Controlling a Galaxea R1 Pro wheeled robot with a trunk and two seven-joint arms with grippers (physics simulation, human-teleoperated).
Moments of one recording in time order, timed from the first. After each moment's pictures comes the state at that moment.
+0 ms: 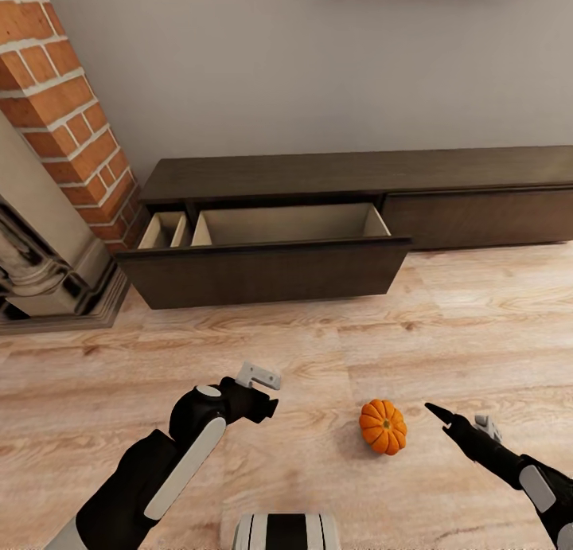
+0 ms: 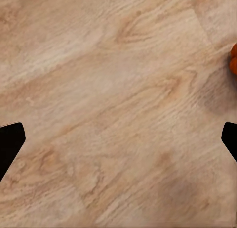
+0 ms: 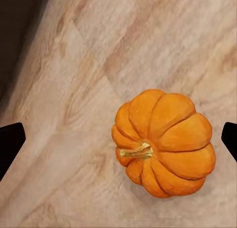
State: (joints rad) left arm -0.51 0.09 -0.61 -1.59 0.51 1.04 0.37; right arm -0.57 -0.33 -0.53 -0.40 -0.37 0.43 0.80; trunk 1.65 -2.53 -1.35
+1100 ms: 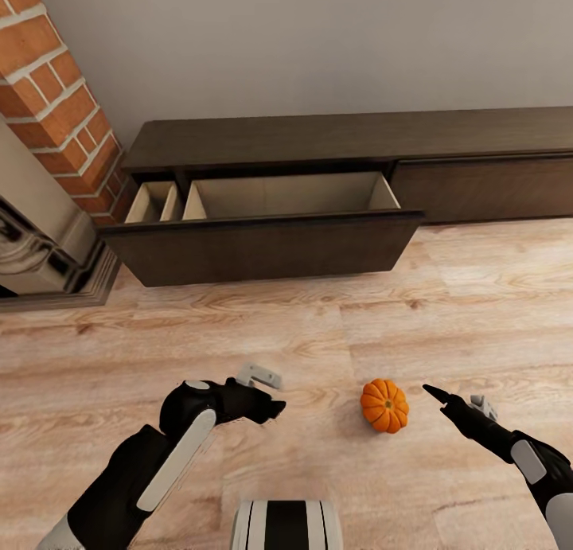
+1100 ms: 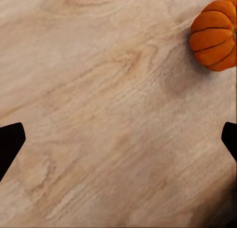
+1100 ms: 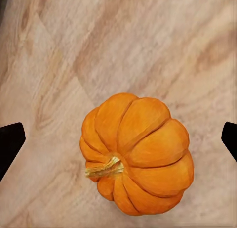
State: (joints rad) left arm -0.51 0.10 -0.55 -1.59 0.51 1.04 0.16; right arm -0.65 -0.33 -0.52 -0.40 -0.36 0.44 0.74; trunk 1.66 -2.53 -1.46
